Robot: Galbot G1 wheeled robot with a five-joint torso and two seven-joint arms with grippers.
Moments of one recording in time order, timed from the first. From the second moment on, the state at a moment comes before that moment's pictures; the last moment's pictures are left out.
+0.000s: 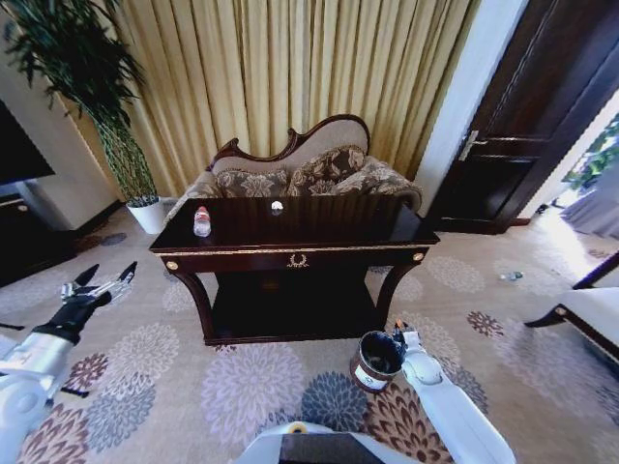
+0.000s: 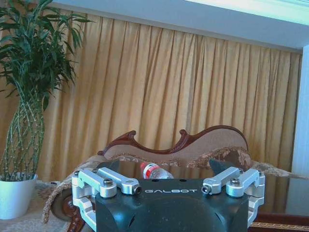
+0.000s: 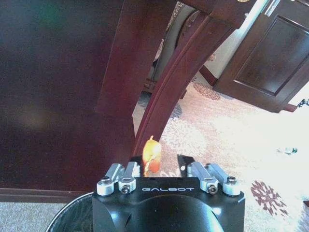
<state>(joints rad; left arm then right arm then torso) 1.71 -1.03 -1.25 -2.15 -0.95 0.19 0.25 -1.19 1.11 0.38 1.31 0.23 -0.23 0.26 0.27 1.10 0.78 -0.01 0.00</state>
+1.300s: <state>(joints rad) 1.72 -1.02 -1.26 -2.14 -0.94 0.19 0.27 -1.15 1.12 0.40 1.39 0.41 -0.24 0.35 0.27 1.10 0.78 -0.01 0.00</state>
